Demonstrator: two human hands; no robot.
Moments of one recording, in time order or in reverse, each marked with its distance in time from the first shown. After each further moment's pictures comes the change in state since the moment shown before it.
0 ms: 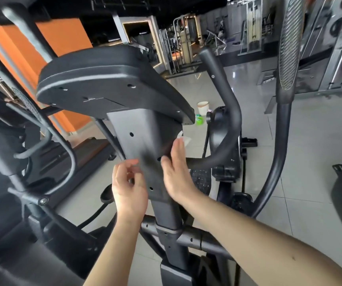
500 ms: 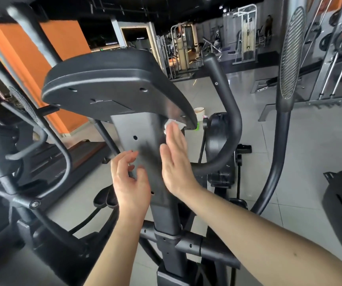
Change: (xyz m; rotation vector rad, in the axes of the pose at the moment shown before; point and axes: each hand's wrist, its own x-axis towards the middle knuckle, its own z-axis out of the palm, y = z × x) left_hand 0.016 0.004 0.006 -0.051 0.063 0.137; right_hand 0.010 -0.029 -0.005 -0.104 0.139 -0.308
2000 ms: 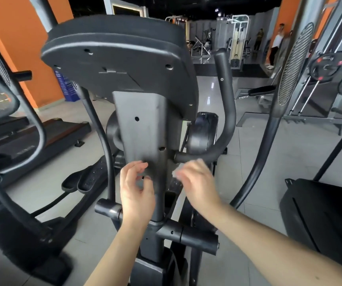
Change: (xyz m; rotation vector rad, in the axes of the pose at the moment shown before) left_hand -0.061 -0.031 -0.002 -0.136 -0.134 -0.200; right_hand -0.066 0.080 -0.041 -0.535 0.012 -0.325
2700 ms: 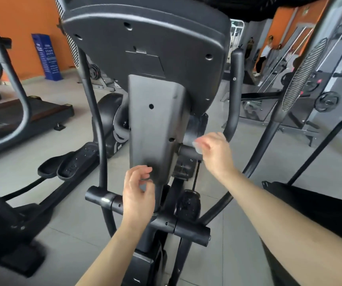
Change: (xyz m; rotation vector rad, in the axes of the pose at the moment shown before) left_hand -0.021 -0.029 -0.014 -0.135 -0.106 -0.183; right_hand 0.064 0.022 -0.032 -0.156 -0.079 0.176
